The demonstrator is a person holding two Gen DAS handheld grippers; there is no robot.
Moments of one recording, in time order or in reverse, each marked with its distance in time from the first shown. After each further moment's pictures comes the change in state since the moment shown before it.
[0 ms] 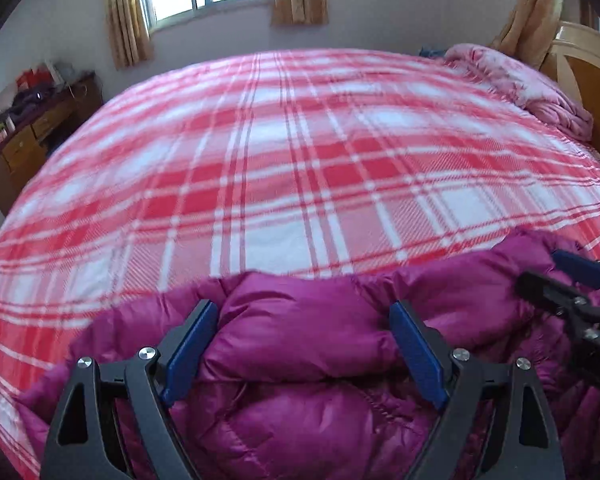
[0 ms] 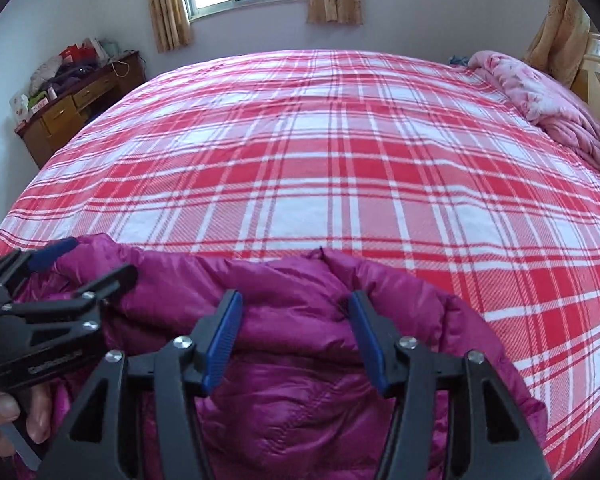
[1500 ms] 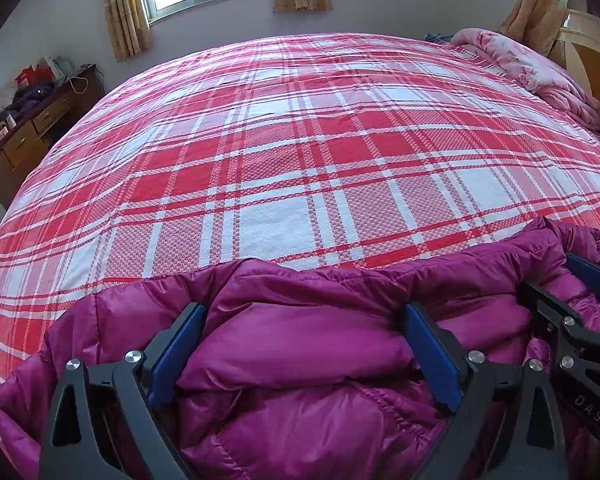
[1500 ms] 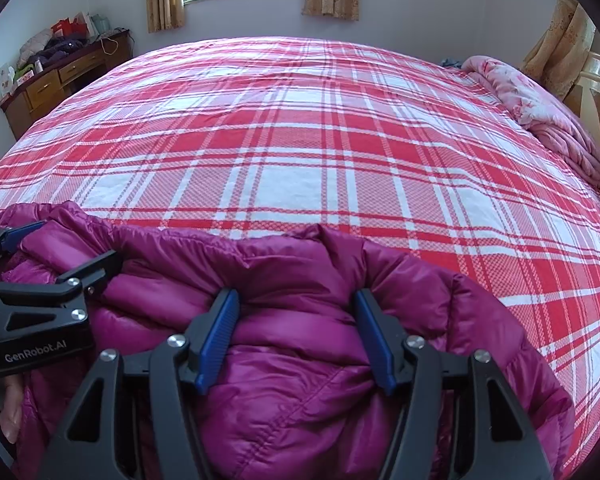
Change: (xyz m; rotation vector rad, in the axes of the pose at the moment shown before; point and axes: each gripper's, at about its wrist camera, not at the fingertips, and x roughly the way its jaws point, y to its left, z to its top) left arm 0.020 -0.006 -0.005 0.015 0.036 0.040; right arm 0.026 0.012 -0.012 -0.073 0.044 -0.106
